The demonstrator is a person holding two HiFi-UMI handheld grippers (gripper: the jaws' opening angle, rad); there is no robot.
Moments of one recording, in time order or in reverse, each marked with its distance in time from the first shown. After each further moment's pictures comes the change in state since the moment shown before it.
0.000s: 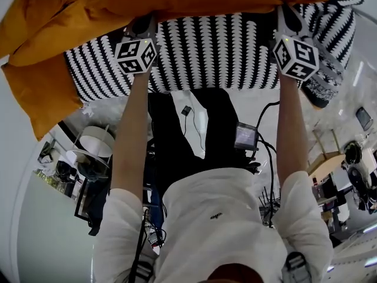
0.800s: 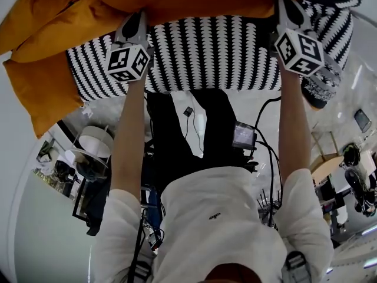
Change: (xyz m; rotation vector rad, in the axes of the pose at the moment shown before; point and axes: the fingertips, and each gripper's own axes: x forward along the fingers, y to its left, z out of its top) left arm -0.043 0.015 0.066 -0.001 -0.172 0.043; right arm 0.010 0.018 0.056 0.041 -0.083 0.048
